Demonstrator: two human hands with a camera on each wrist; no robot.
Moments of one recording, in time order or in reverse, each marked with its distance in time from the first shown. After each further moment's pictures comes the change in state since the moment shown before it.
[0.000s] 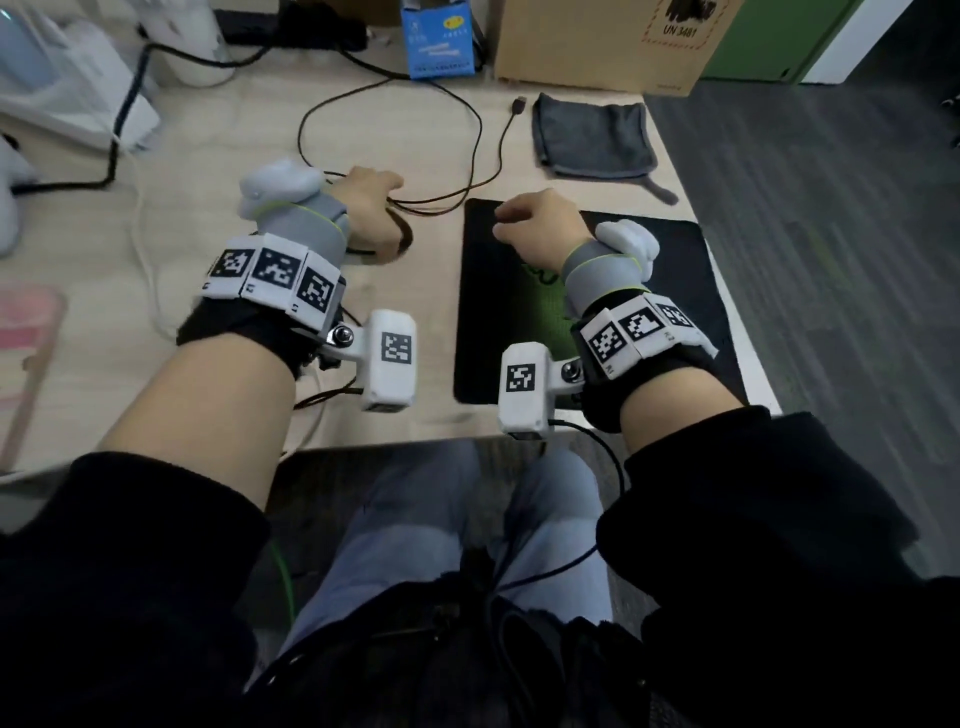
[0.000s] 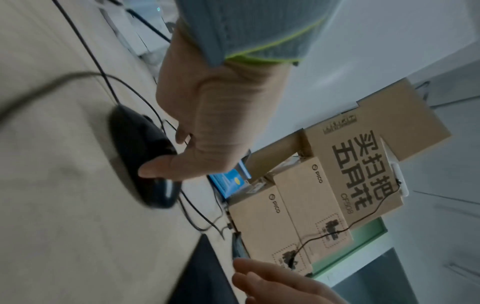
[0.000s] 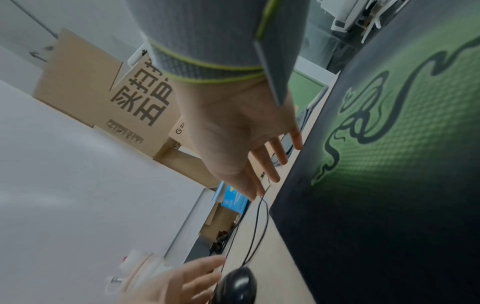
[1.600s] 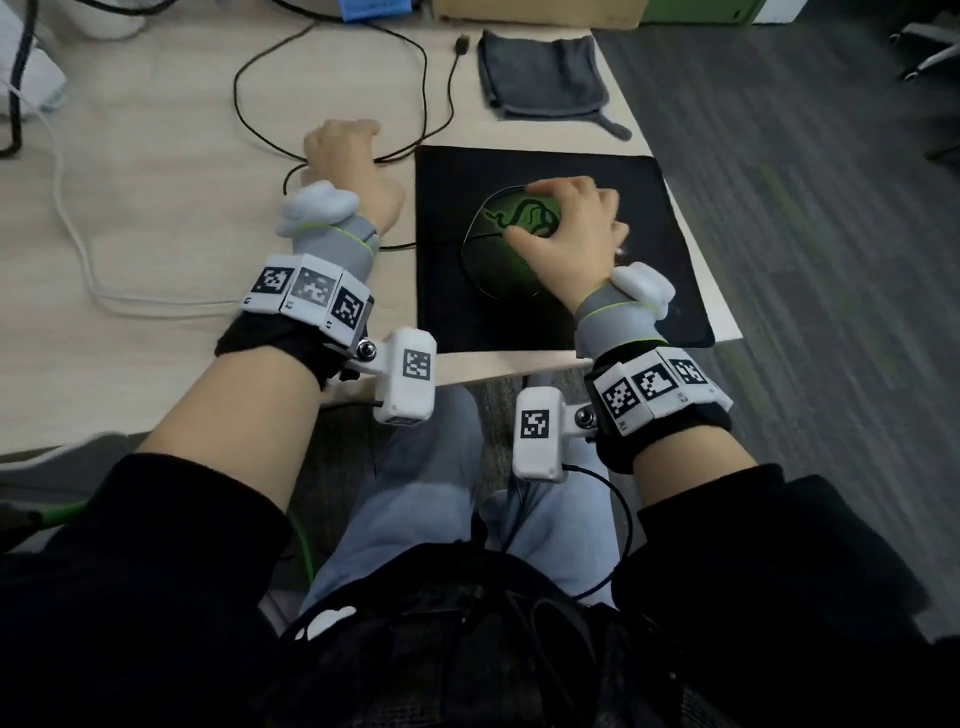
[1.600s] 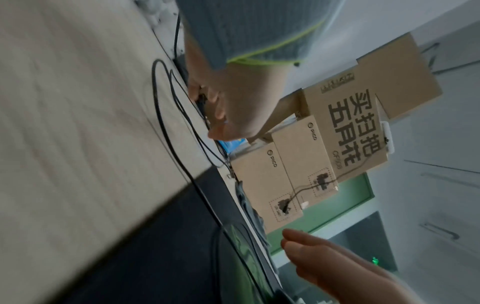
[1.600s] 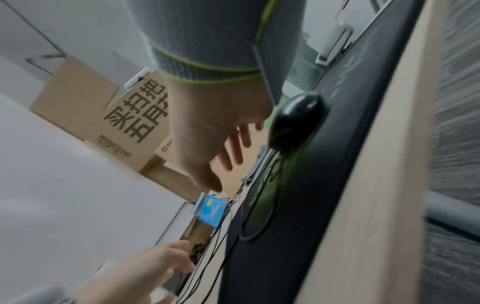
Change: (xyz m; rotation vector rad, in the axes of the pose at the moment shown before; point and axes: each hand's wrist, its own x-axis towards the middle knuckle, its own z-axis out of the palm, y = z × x) left_hand 0.014 0.030 0.062 -0.278 0.512 0.018; right_hand -0.069 0.066 0.004 -0.086 0.393 -0.028
